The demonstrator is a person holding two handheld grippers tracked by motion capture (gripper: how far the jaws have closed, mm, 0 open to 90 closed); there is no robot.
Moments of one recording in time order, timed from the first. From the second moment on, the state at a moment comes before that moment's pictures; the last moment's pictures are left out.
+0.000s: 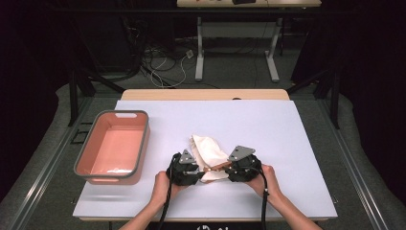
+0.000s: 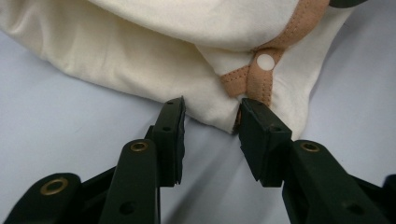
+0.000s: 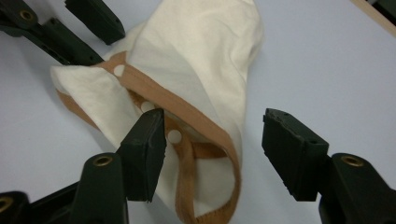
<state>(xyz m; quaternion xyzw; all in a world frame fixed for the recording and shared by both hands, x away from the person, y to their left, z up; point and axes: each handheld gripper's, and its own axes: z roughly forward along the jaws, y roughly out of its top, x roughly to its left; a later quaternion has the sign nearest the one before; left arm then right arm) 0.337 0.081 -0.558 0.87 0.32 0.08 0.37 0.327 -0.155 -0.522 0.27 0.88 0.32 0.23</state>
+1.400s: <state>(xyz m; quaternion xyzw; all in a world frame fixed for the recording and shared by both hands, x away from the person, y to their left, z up) 0.326 0.085 -0.551 0.88 0.27 0.12 0.38 0.358 -0.191 -0.520 0.36 0.83 0.36 0.22</state>
